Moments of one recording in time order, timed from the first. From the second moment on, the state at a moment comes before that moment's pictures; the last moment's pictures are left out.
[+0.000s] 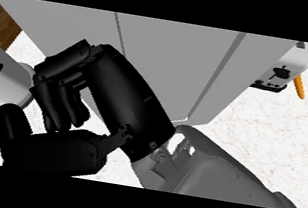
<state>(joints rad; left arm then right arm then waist) 0.05 0.59 0.06 -1.42 0.86 -0.40 -0.36 -0.96 -0.01 0.56 -1.67 -0.28 -0.36 0.51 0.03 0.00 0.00</state>
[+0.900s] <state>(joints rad) 0.03 0.54 0.13 -1.37 0.82 -0.46 -0.33 -0.94 -0.01 0.39 -1.34 -0.36 -0.15 0.28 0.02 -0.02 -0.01</state>
